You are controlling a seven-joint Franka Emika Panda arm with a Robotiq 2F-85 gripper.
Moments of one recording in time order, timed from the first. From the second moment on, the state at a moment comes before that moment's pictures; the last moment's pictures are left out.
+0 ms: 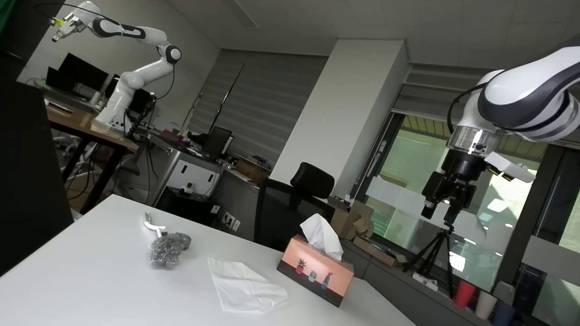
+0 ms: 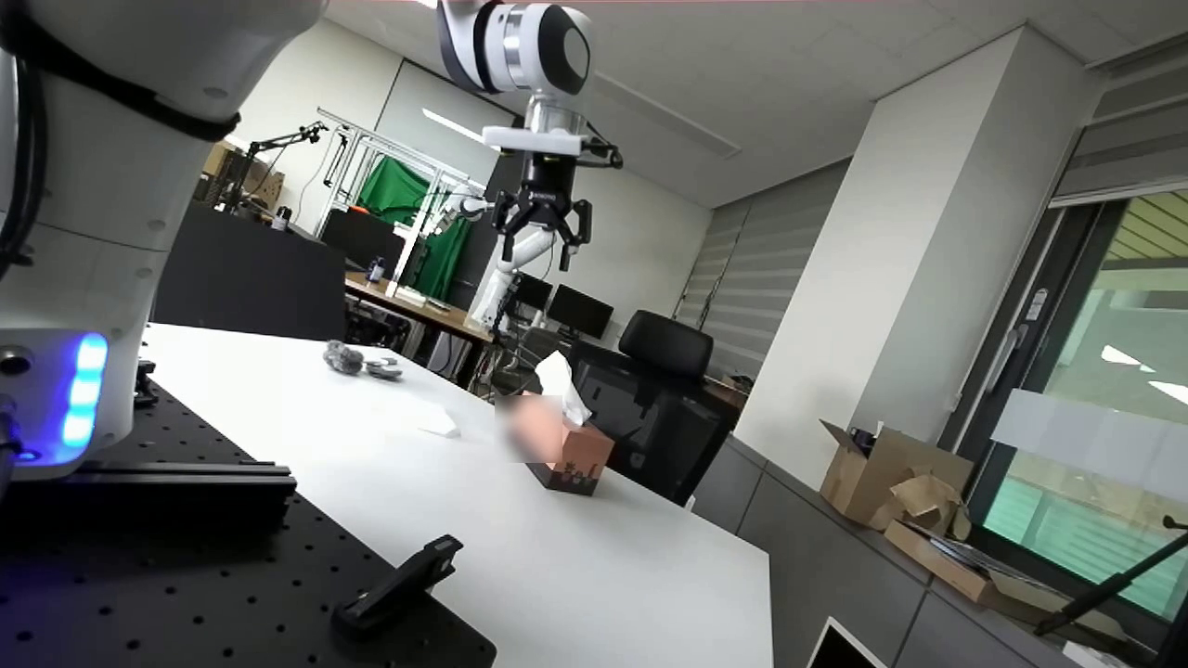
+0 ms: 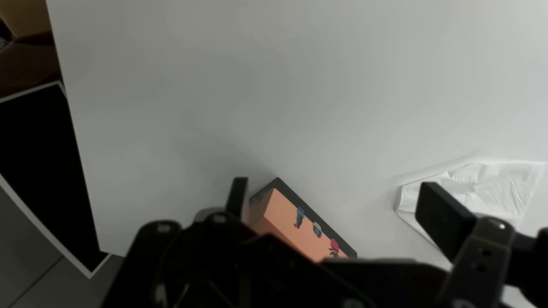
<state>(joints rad) -0.07 -0.34 0.00 -2.53 -0.23 2.39 -0.09</state>
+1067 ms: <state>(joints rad) -0.07 -0.31 0.00 -2.51 -0.23 2.40 -0.11</state>
